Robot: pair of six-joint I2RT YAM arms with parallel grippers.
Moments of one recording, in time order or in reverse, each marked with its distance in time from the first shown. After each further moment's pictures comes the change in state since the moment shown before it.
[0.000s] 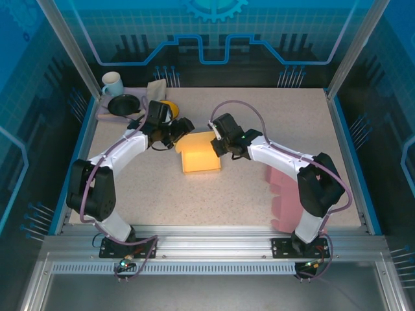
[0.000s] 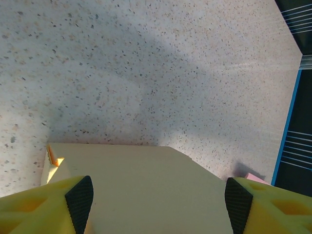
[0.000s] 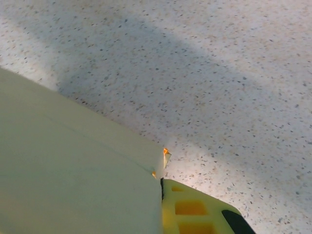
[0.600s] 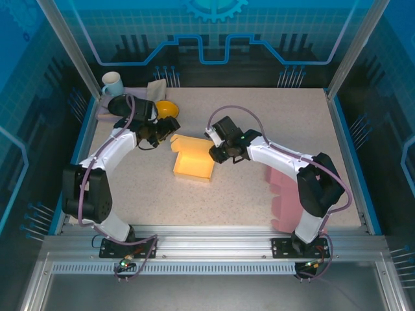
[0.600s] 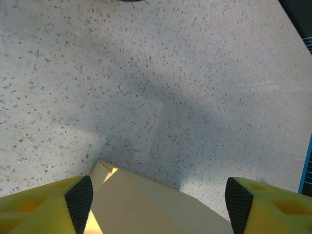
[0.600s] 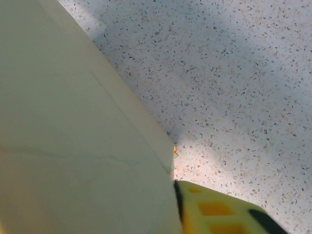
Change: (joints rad) left arm 0.123 -0.035 0.008 -0.098 -0.025 0.133; right arm 0.006 0.002 0.000 -0.107 -0.196 -0.065
